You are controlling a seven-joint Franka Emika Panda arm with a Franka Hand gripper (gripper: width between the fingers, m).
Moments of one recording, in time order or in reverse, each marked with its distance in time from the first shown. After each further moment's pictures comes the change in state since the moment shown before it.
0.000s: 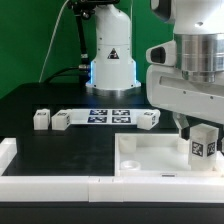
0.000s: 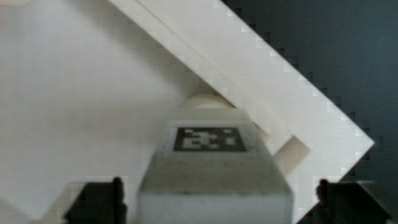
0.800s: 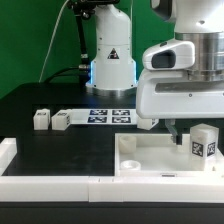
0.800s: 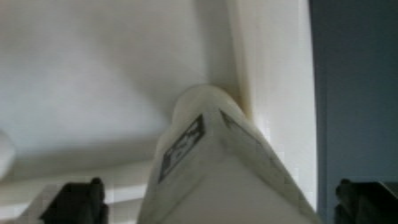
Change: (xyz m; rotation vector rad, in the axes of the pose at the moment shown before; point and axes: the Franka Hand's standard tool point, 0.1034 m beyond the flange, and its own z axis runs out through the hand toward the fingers) arm 0.001 -0.001 -0.001 -0.006 0.003 -0.795
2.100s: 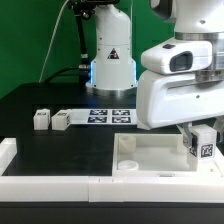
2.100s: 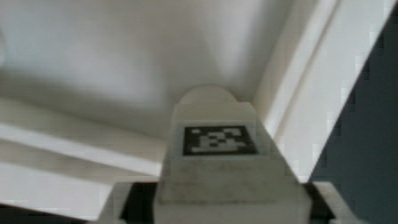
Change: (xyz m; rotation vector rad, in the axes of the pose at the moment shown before) arm 0.000 0.002 0.000 -0.015 0.002 -0.259
